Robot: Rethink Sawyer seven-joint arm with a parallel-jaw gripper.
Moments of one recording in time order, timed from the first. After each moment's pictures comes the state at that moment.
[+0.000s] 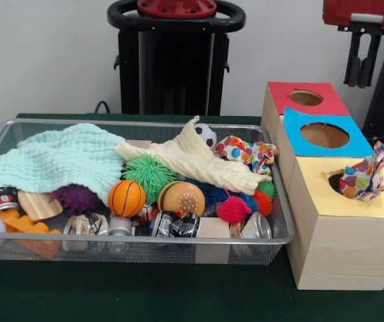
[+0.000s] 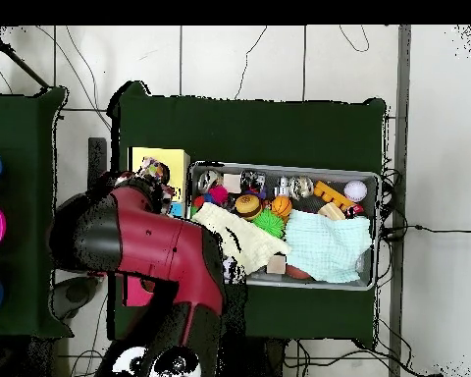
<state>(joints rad) 0.30 -0.72 -0.39 1.58 0.40 0.46 1.83</state>
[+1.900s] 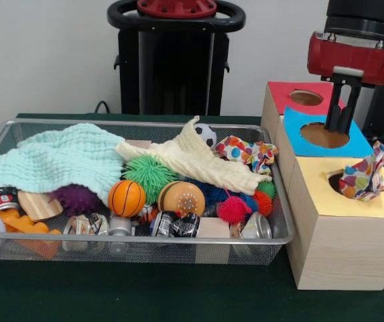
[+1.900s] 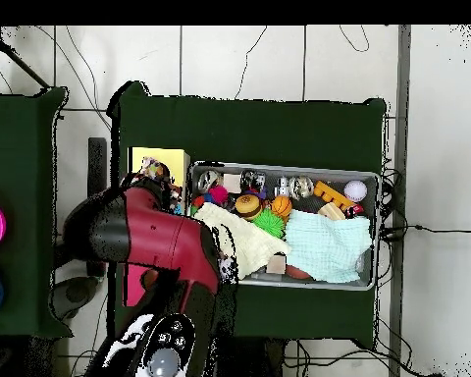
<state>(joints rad) 0.31 -0.61 -0.39 1.58 0.40 0.34 1.83</state>
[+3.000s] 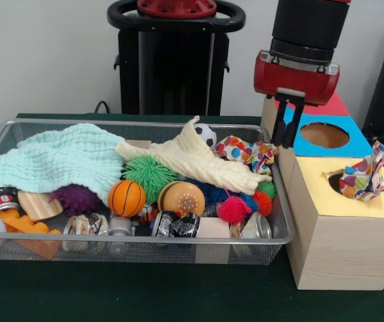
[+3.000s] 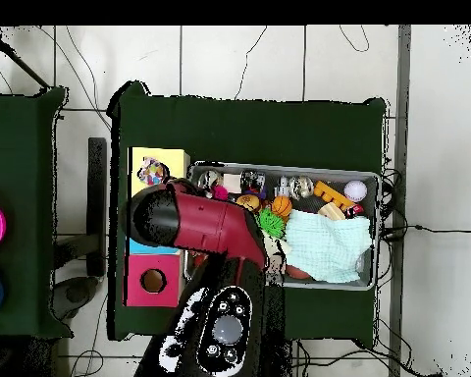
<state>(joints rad) 0.14 -0.61 -0.28 1.56 0.23 0.46 1.83</state>
